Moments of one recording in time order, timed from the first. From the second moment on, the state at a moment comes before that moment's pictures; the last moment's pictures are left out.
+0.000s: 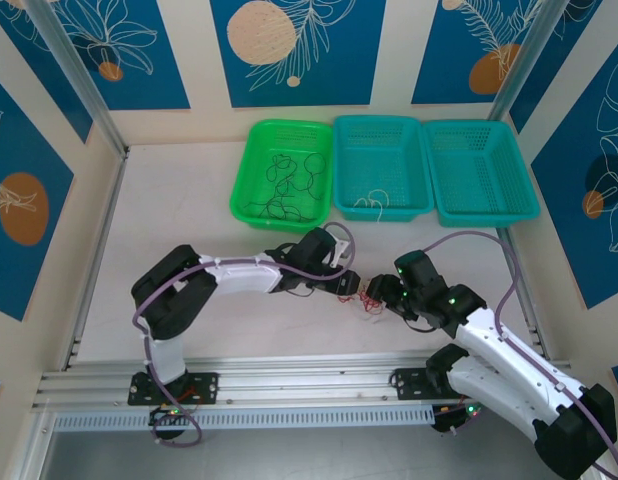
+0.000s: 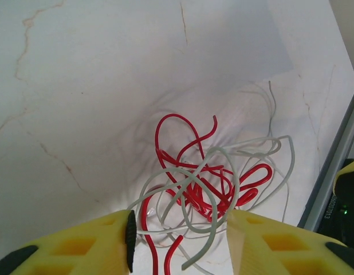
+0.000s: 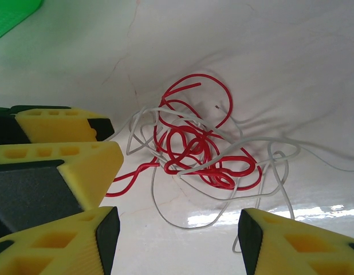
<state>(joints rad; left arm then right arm) -0.94 1.86 1.08 0.00 0.36 -0.58 0.56 0.77 0.54 -0.73 -0.05 0.99</state>
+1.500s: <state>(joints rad) -0.70 0.95 0.66 -0.24 -0.02 -0.55 0.17 0.85 0.43 -0.68 -0.02 1.04</state>
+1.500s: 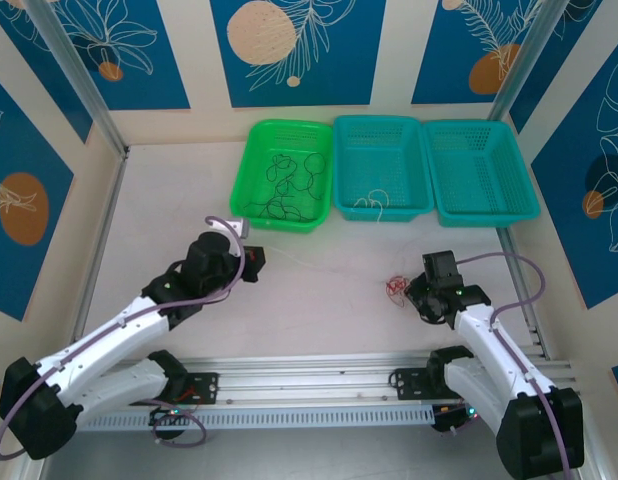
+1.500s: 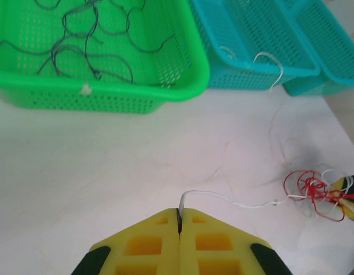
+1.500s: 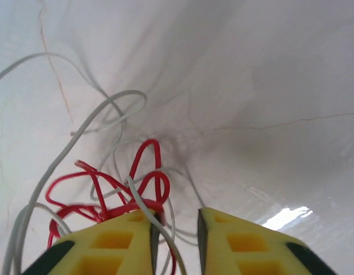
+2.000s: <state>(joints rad) -0.70 0.99 0.63 -0.22 0.00 -0.57 0.60 0.77 0.64 -0.78 0.09 1.06</state>
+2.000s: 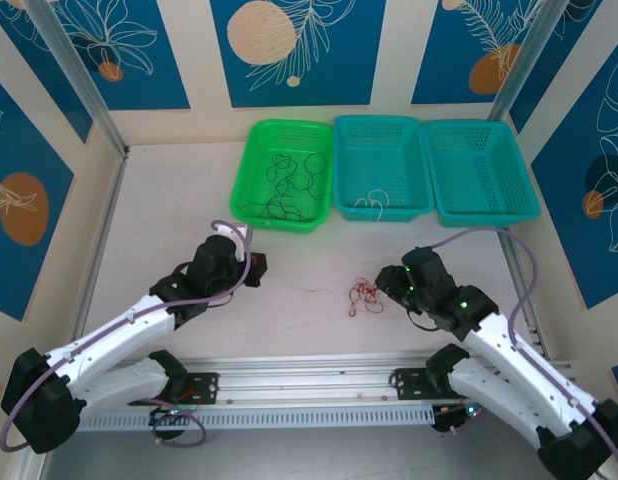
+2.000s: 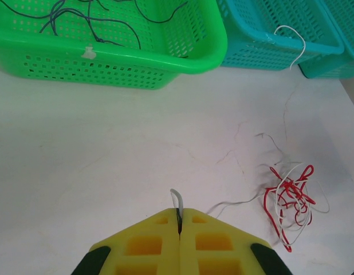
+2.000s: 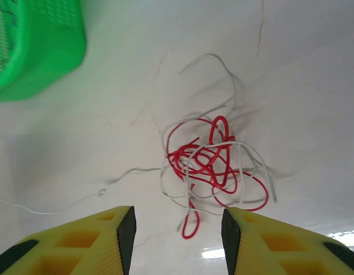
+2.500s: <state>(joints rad) -0.70 0.82 0.63 -0.32 -0.10 -0.56 0.69 1.57 0.93 -0.81 0.26 1.02</state>
